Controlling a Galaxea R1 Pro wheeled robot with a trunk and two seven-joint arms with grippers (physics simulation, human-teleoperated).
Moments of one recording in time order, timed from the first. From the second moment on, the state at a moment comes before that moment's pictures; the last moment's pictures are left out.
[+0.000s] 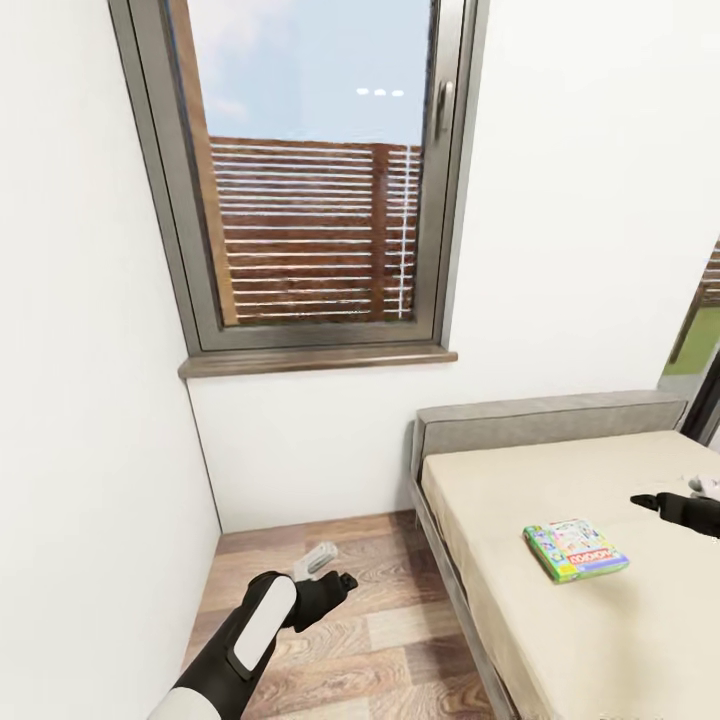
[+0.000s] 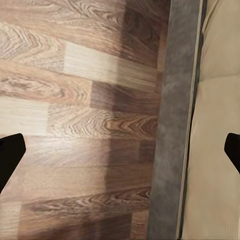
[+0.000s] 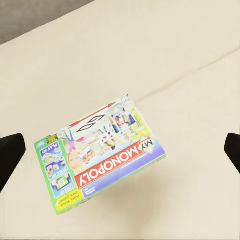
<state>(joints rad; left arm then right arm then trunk) -0.48 -0.15 -0.23 -0.83 0.89 0.60 0.35 -0.84 -0.63 -0.31 -0.47 -0.01 0.57 0.51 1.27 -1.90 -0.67</state>
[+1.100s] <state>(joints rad) -0.45 -0.12 -0.23 -0.84 0.88 0.59 0.26 -0.96 -0.56 -0.19 -0.36 0.01 0.67 0.41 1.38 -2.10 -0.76</state>
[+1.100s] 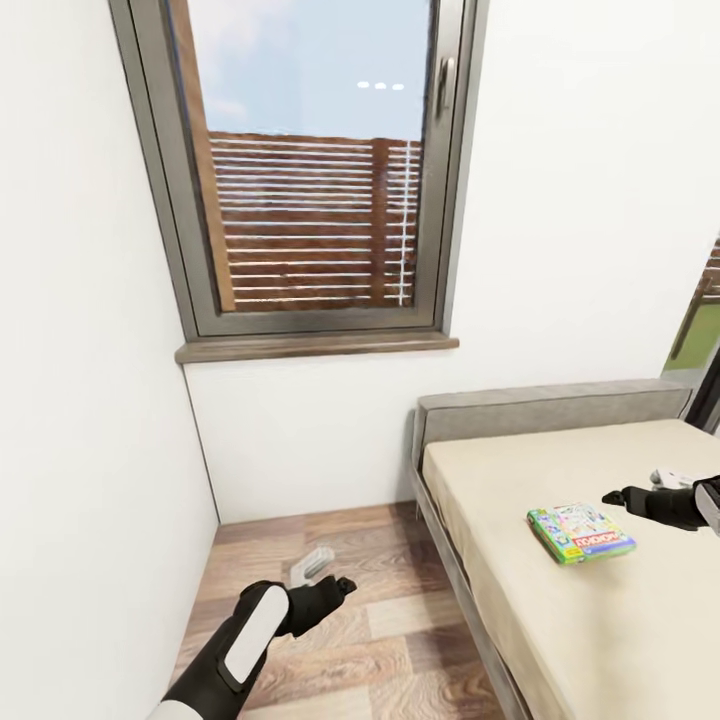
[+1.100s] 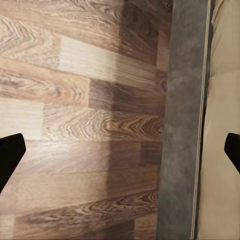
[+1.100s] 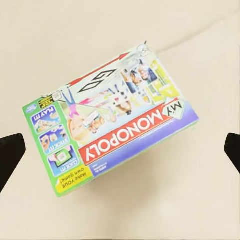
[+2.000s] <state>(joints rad) -0.46 -0.13 -0.17 -0.85 0.88 0.63 0.30 -0.96 -0.57 -0.19 -0.36 0.01 0.64 0.41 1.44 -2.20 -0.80</state>
